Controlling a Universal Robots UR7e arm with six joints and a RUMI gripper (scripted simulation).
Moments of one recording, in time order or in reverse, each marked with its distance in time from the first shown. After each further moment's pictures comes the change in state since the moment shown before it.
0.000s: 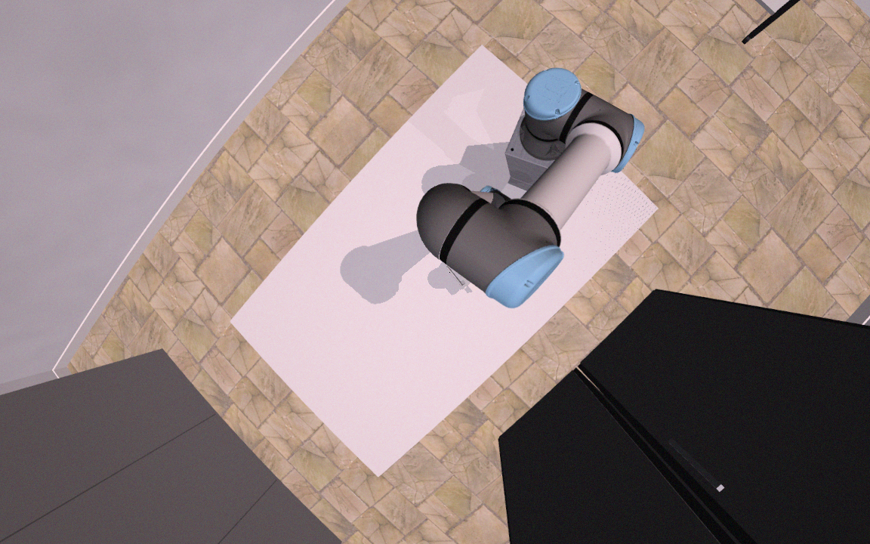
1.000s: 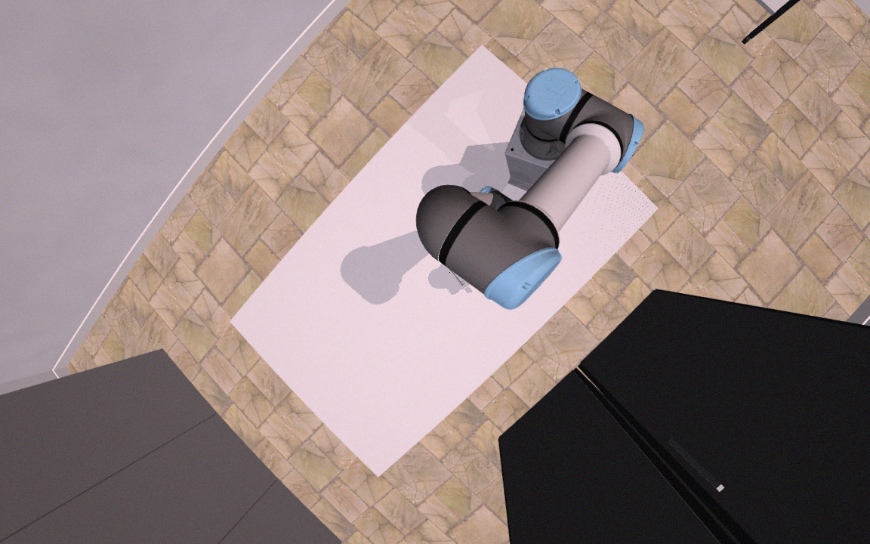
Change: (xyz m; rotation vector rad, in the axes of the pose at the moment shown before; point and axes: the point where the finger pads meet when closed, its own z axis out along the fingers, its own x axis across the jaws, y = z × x) arm 0.000 0.000 0.004 0.000 0.000 0.000
